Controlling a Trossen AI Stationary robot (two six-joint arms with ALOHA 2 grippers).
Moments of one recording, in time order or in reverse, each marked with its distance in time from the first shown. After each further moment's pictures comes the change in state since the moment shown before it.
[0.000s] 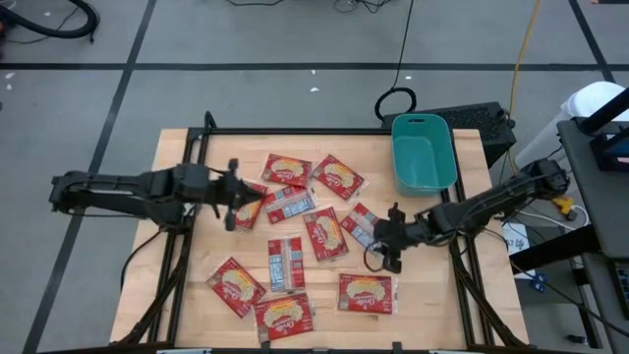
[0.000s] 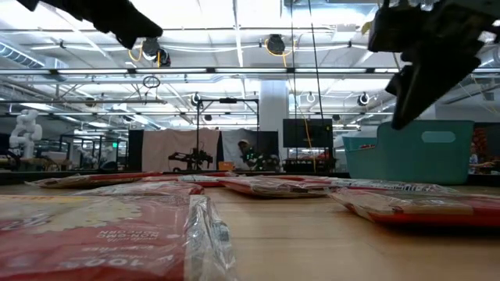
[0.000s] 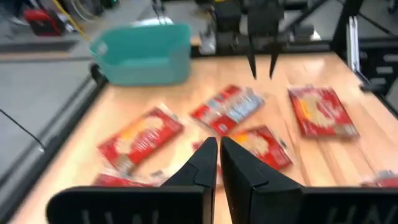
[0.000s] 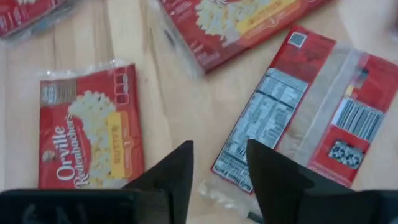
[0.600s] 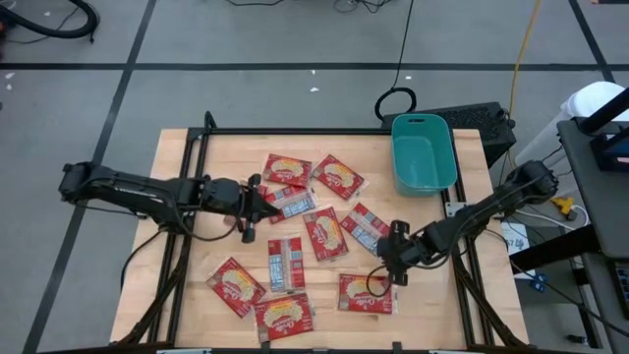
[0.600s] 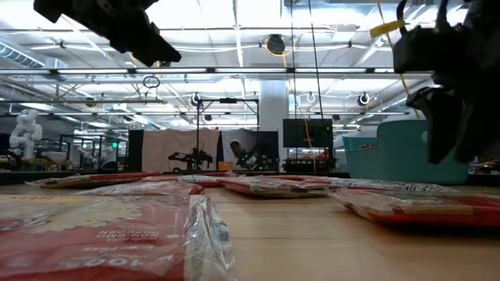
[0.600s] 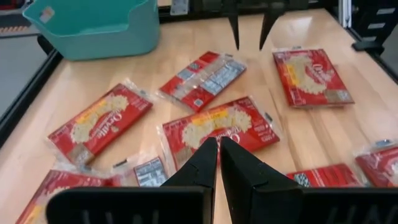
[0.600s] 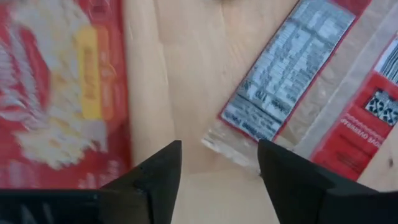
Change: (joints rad) left arm -0.068 0.238 -0.001 0.124 0.003 -0.002; right arm 0.134 0.147 0.000 -0.079 0.055 0.012
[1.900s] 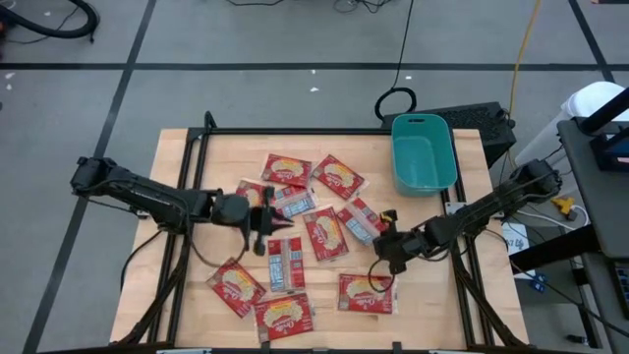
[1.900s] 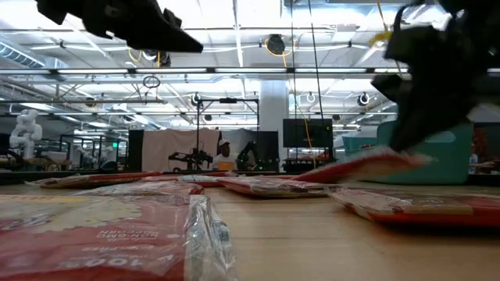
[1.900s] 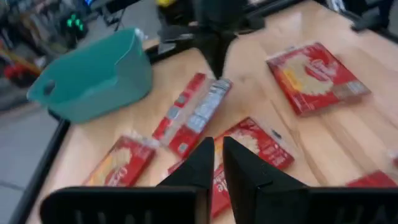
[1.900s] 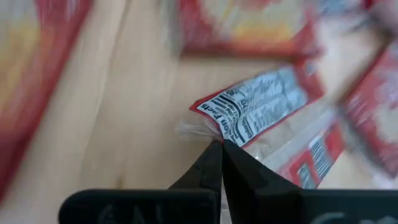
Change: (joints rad) left arm -0.131 0.175 -0.001 0.300 -0.127 0.287; right arm -0.079 -0.076 -0.099 0.234 0.212 -0.530
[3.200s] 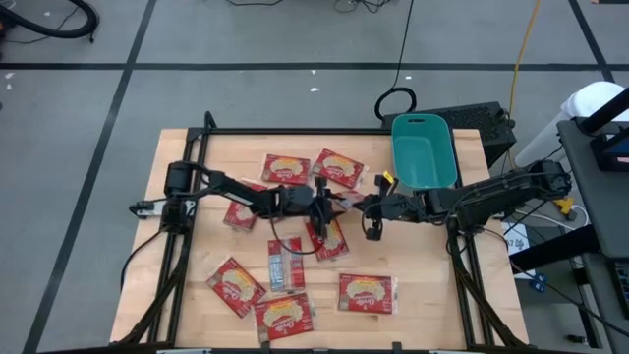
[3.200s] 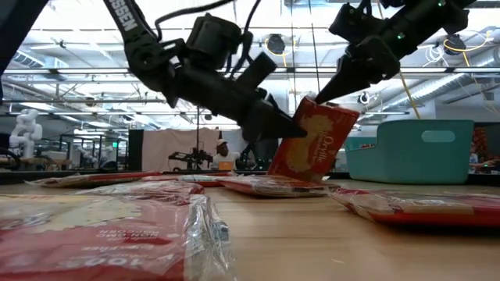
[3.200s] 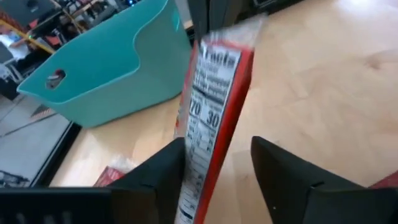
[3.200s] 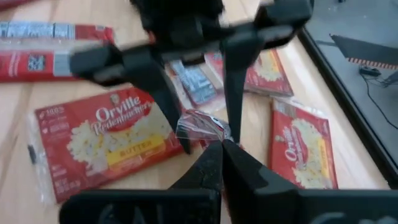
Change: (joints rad) left arm 0.252 0.792 0.324 0.509 0.073 0.074; right arm -0.300 -0.085 0.037 0.274 -0.014 -0.092
